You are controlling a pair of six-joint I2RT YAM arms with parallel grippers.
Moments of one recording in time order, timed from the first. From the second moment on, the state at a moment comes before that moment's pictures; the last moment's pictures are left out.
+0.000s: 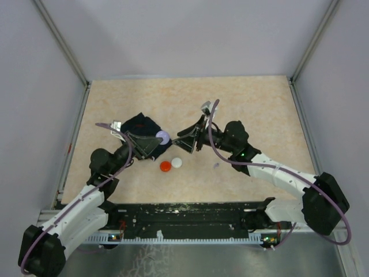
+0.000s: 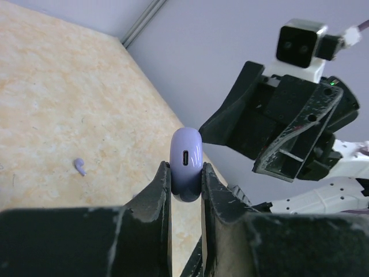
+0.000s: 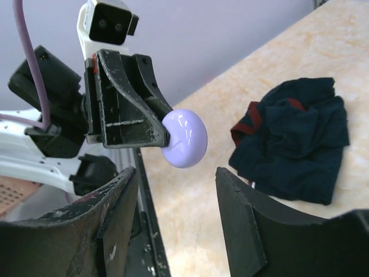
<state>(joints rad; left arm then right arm) -0.42 0.77 0.31 0.68 0.42 -0.88 0.73 1.19 0.74 0.51 -0.49 0.46</state>
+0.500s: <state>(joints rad) -0.52 0.80 0.28 0.89 0.32 -0.98 0.73 1.32 0.67 0.90 -0.50 0.81</state>
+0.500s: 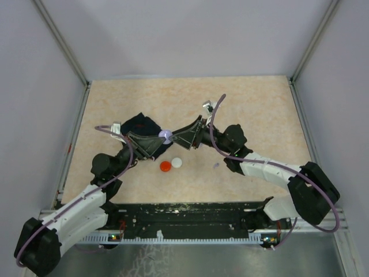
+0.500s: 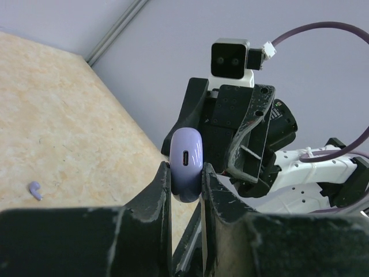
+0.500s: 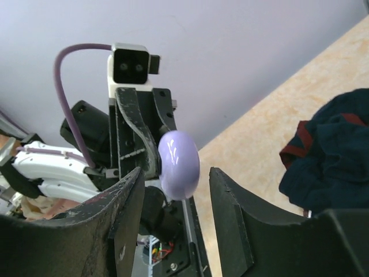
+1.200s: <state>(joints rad) -0.60 0.83 0.26 1.00 0.23 -0.98 0.73 1.38 0.64 1.10 -0.53 0.92</state>
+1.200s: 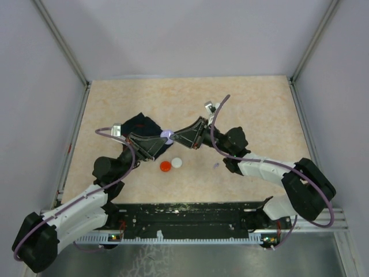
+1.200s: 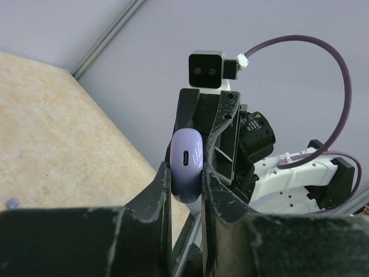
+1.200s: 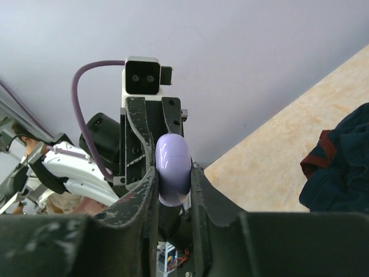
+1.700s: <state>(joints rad) -0.60 0.74 0.24 0.86 0.22 -0.86 0.72 1.28 0.66 0.82 -0.60 0.74</state>
